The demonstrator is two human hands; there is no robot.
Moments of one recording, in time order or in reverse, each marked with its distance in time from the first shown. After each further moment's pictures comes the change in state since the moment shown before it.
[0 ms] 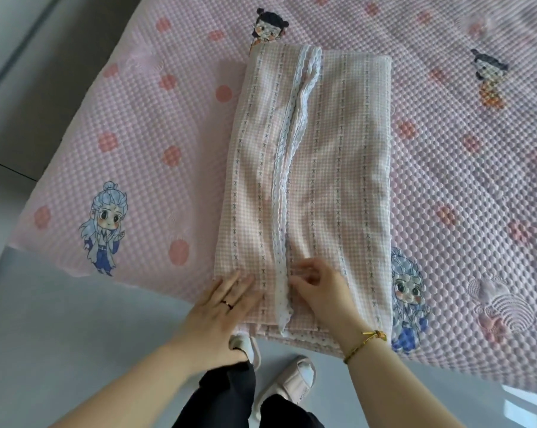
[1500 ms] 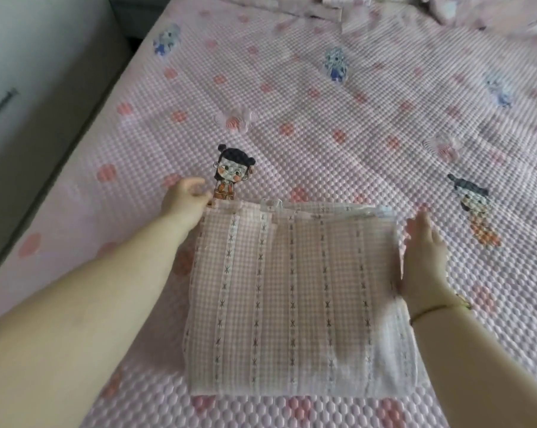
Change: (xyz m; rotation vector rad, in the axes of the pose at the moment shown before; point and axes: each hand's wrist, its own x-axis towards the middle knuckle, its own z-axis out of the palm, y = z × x) left_hand 0.391 -0.230 -0.205 -0.982 0.373 -0.784; right_hand 0.235 -0.195 -0.185 0.574 0.757 -0.004
